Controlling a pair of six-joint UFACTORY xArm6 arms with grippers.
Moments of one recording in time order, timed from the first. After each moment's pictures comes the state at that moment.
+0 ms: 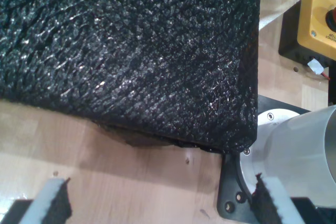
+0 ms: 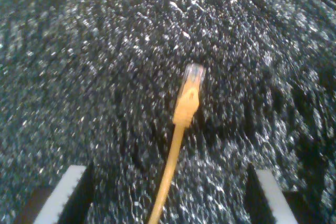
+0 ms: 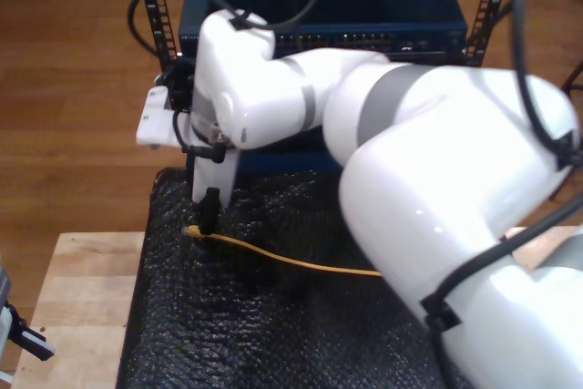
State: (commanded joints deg) left arm 43.1 -23.2 -35.4 -18.8 91.8 -239.7; right arm 39.9 29.5 -90.9 10.2 56.8 -52.2
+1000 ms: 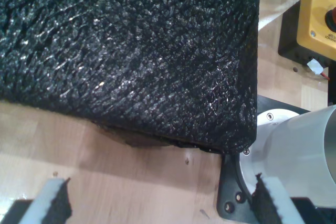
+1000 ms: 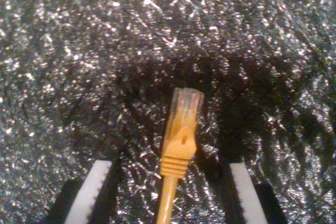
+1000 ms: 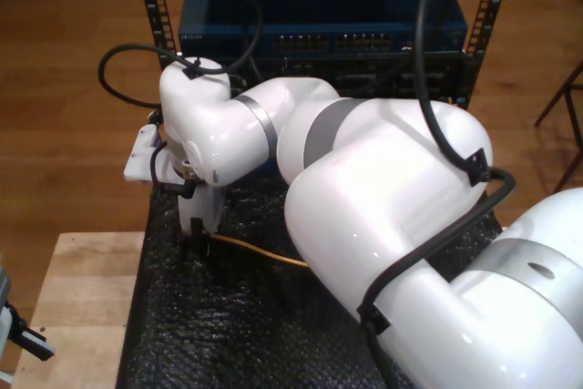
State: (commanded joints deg) left arm 43.1 -23.3 -35.4 -18.8 92.0 -239.6; right arm 42.4 36.3 -95.5 2.4 56.8 -42.6
